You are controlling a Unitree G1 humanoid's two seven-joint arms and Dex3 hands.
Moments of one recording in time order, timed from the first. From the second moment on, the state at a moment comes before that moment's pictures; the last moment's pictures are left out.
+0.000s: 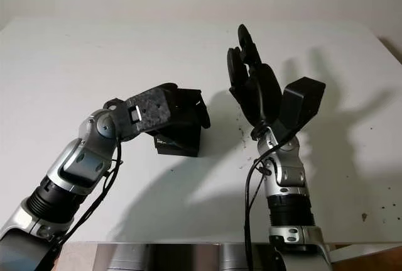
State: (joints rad) left arm -0.67 0.32 -0.37 -0.05 0.36 0.54 -0.54; right arm -0.51 -0.11 -0.13 0.26 0.22 0.05 0.23
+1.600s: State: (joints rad) left arm -0.56 0.31 -0.16 -0.08 0.28 0.41 -0.38; right arm -0.51 -0.13 -0.13 0.26 0.22 0.06 0.24
